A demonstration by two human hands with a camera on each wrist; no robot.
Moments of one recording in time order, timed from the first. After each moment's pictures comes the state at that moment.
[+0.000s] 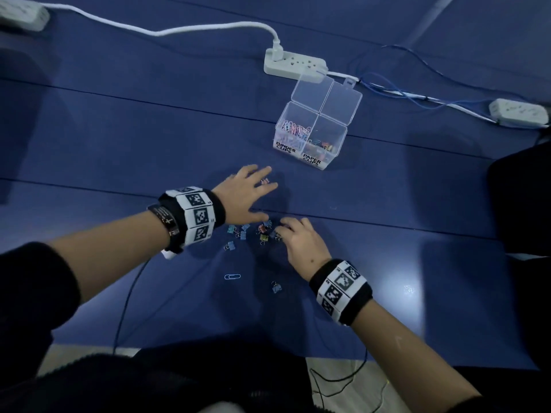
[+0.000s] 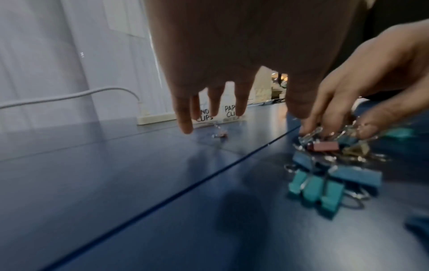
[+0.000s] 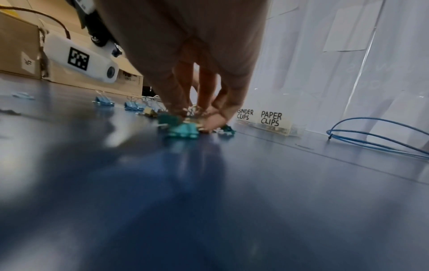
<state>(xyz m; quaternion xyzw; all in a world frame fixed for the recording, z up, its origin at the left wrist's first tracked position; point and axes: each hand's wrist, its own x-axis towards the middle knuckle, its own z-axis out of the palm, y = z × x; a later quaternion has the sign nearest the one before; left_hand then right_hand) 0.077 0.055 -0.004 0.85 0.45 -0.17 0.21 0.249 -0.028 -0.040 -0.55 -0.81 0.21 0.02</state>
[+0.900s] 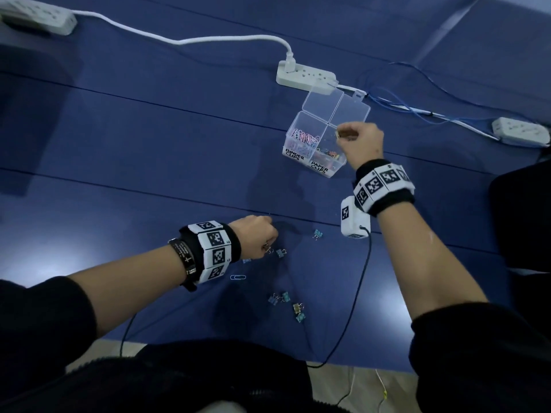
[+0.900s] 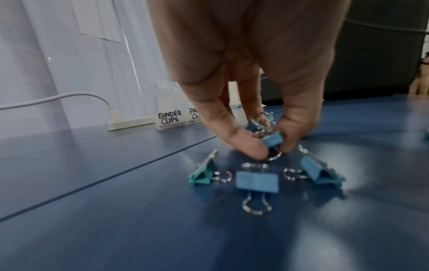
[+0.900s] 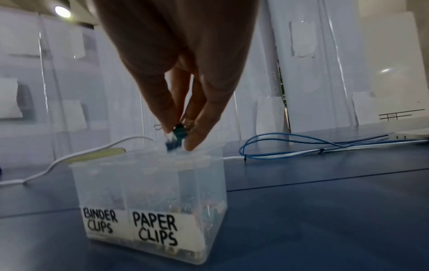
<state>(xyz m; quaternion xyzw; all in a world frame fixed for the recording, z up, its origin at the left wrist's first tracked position) 0.094 0.006 0.002 0.83 0.43 -0.20 0.30 0.290 0.132 0.040 -0.71 -0.60 0.25 0.28</state>
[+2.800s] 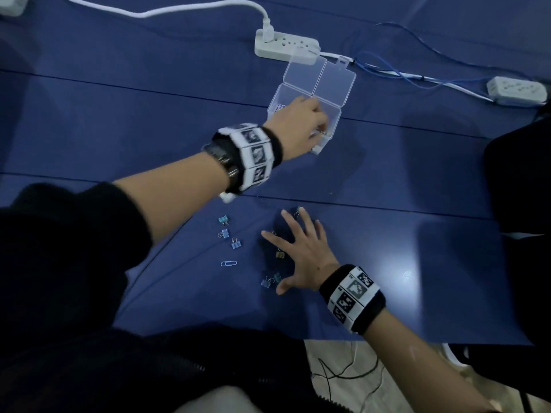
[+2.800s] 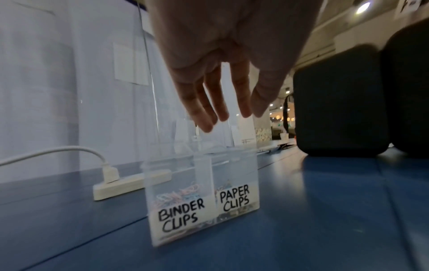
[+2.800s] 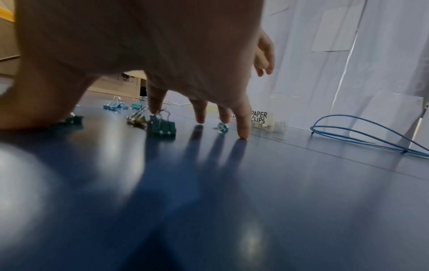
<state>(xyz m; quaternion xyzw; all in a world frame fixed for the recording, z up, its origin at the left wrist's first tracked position) 0.161 0.110 0.053 0.85 0.45 0.10 0.23 0.266 -0.060 -0.021 -0.50 -0.80 0.25 -0.22</state>
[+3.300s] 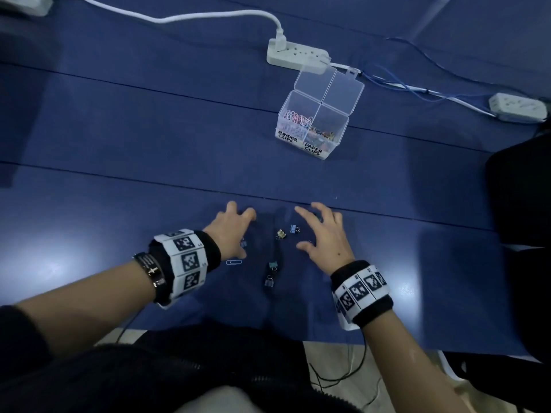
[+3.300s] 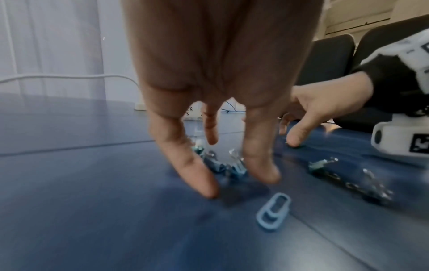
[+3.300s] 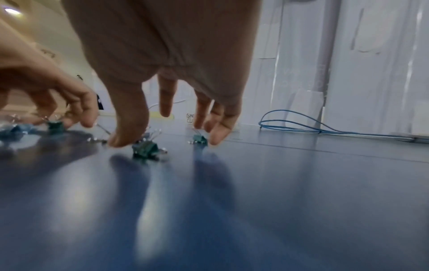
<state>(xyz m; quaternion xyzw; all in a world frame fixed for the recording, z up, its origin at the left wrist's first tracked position) 0.076 -0.025 0.003 0.70 0.58 -0.18 0.38 0.279 -0.046 -0.017 -0.66 -0.70 0.29 0.01</state>
